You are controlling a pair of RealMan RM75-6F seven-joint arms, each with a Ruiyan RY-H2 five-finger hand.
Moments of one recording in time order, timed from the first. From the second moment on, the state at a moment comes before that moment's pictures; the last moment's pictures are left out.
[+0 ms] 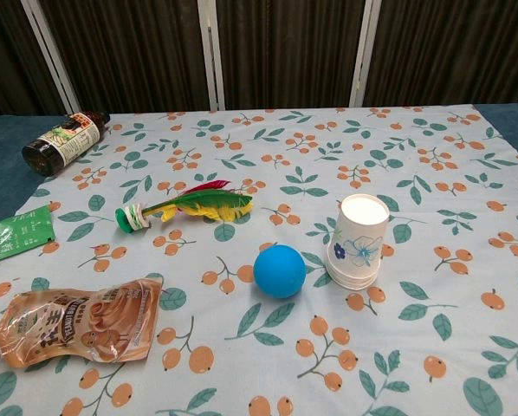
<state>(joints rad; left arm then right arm) -0.36 -1.27 -0.26 -1.83 1.12 1.25 0.51 0.08 -1.13 0.04 -1.65 -1.53 1.47 0.02</state>
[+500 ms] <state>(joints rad) -0.69 -1.71 -0.39 -1.44 0.83 1.16 0.73 0.08 -1.12 0.04 -1.65 -1.51 1.45 0.06</state>
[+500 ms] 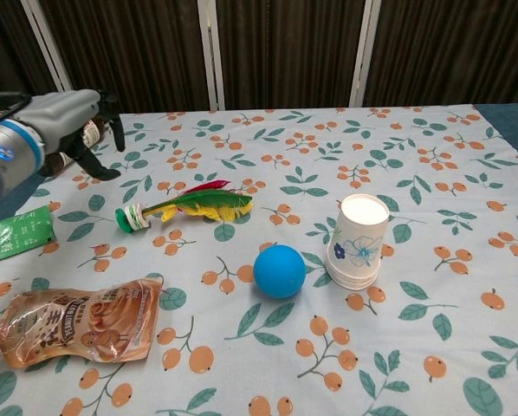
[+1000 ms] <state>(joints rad) -0.87 -1.93 -0.45 -1.18 0.72 1.12 0.77 0.08 -1.12 0.04 -1.66 -1.51 1.44 0.07</state>
